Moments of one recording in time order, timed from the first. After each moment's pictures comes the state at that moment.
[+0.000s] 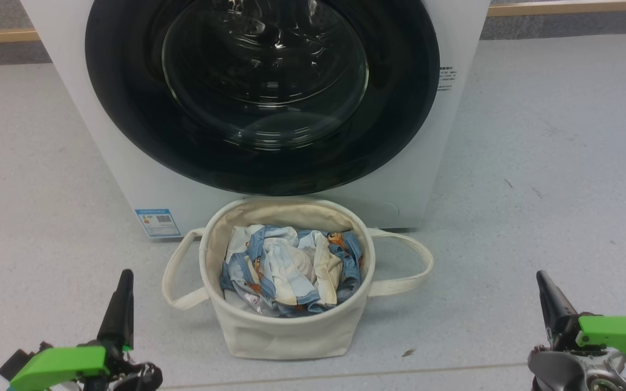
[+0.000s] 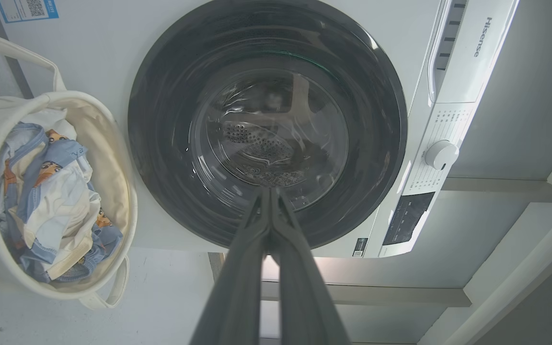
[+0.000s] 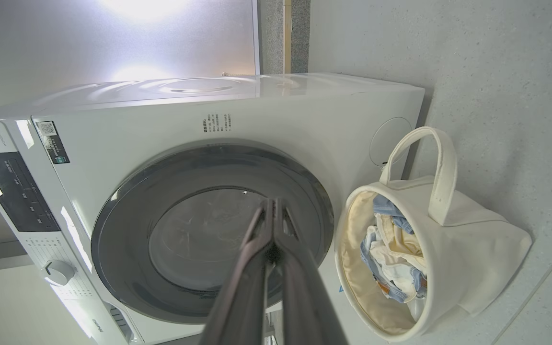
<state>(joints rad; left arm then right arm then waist) -0.08 0.05 0.08 0.22 -1.62 -0.06 0.10 -0.08 -0.29 0.22 0.23 1.90 0.13 -0.16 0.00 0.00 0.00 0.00</state>
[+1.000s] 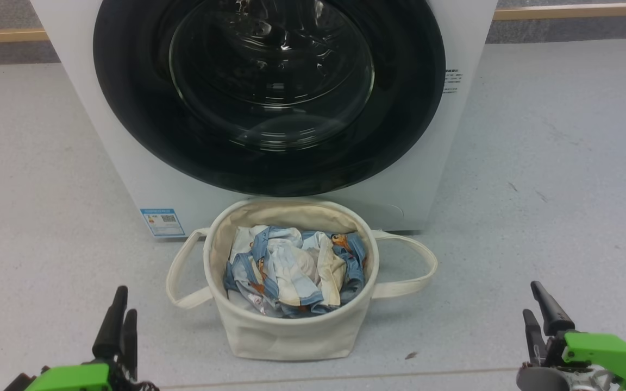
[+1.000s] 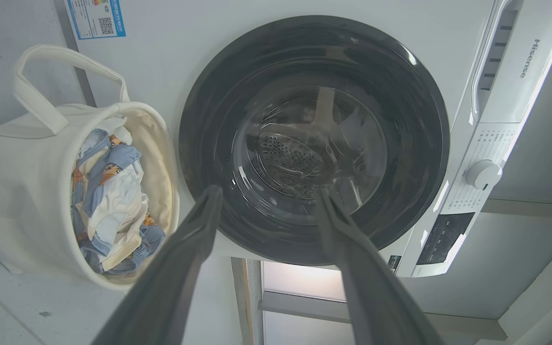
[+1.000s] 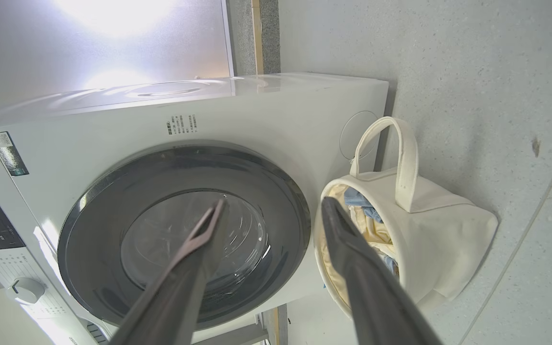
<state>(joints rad) -0.06 0.05 0.08 0.30 -1.61 -0.05 0.08 -0.06 -0.24 0.21 0.31 1.89 0.13 -0.16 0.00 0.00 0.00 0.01</state>
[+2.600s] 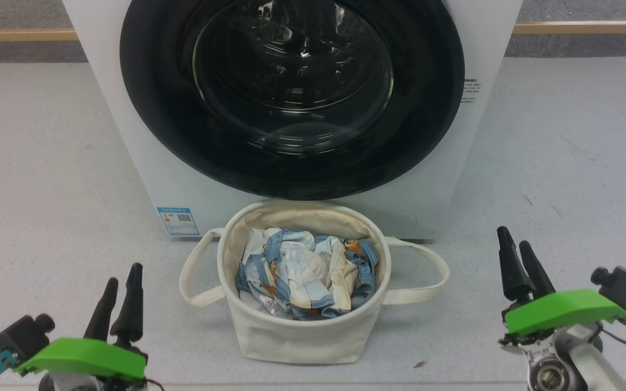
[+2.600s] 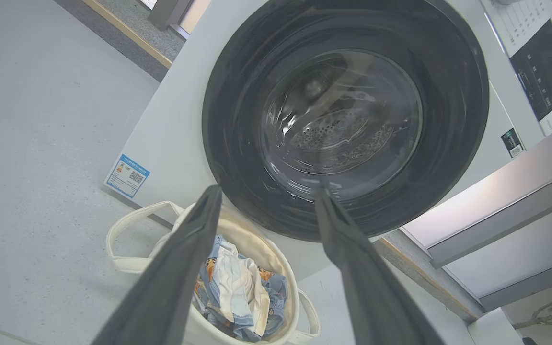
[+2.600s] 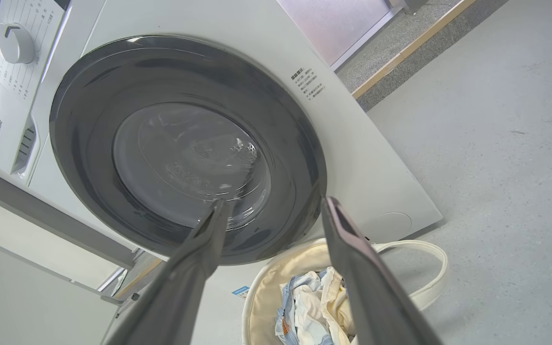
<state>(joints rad) -0.13 0.19 -0.05 0.32 -0.93 -0.07 -0.08 -0.16 -0.23 0.27 0.26 1.07 0.13 -0.20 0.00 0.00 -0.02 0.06</state>
